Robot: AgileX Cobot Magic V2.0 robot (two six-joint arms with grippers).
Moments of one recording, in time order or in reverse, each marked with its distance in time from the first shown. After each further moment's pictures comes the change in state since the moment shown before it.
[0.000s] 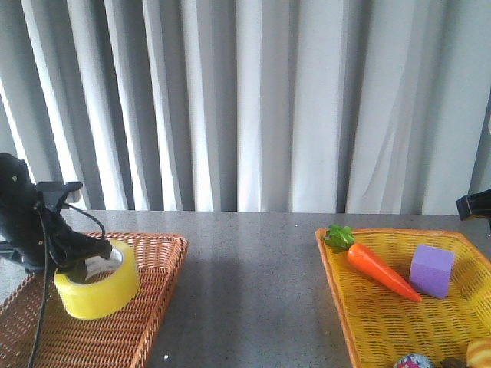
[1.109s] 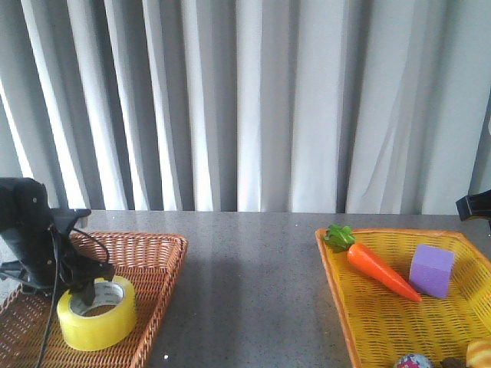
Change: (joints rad) left arm 0.000 0.088 -0.023 0.027 0.033 -0.001; right arm 0.000 0.000 0.000 0.000 0.005 0.000
